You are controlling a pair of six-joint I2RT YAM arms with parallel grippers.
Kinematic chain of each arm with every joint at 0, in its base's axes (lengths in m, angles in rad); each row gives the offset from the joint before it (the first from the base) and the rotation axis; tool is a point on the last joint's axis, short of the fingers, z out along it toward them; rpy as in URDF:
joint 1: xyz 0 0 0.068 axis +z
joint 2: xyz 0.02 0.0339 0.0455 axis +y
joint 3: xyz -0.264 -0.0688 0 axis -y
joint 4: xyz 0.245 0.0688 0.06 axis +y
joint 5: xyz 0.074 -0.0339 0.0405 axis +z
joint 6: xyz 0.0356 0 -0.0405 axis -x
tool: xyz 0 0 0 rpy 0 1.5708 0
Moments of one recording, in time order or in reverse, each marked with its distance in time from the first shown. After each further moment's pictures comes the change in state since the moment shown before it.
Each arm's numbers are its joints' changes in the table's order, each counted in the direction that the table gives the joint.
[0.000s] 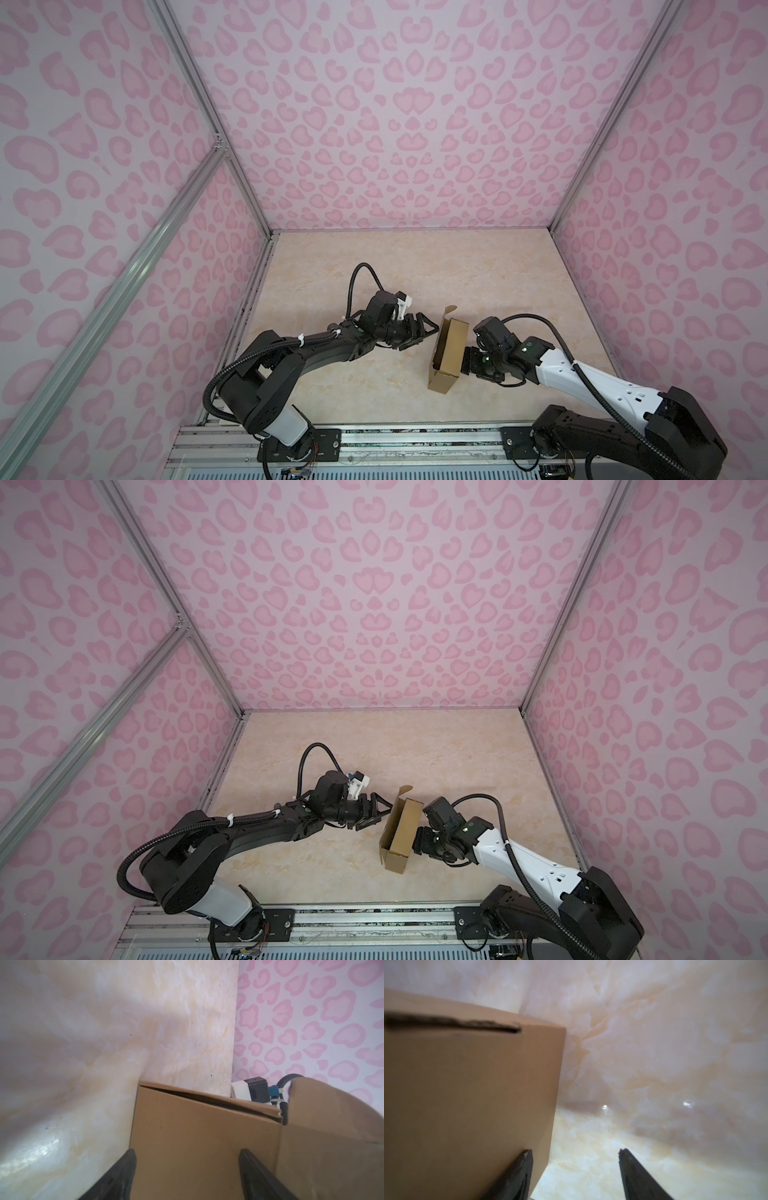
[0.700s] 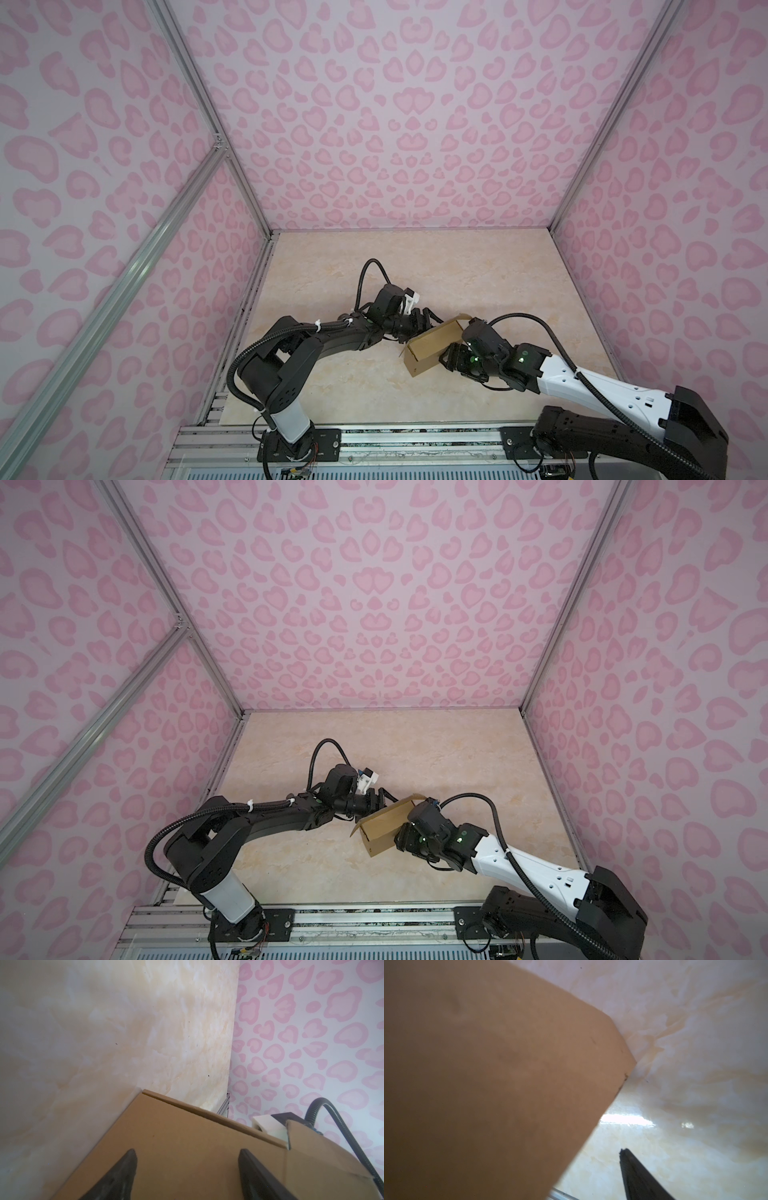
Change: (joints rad) left arm 0.012 0.132 0.104 -0.006 -0.079 0.002; right arm 0.189 -0.037 0.037 -0.124 -0.112 -0.255
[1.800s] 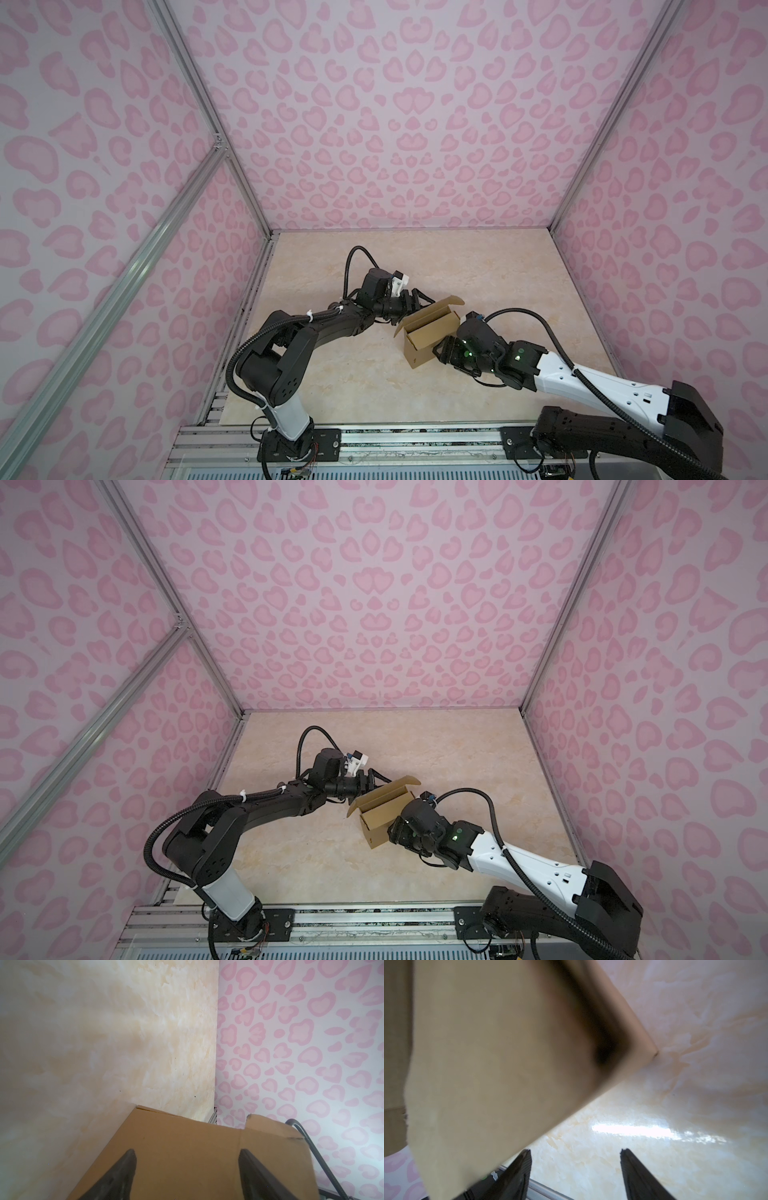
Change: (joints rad) left arm 0.131 0.013 0.066 -0.016 -0.084 -0.023; right arm 0.032 0.044 0.056 -0.039 -0.063 -0.047
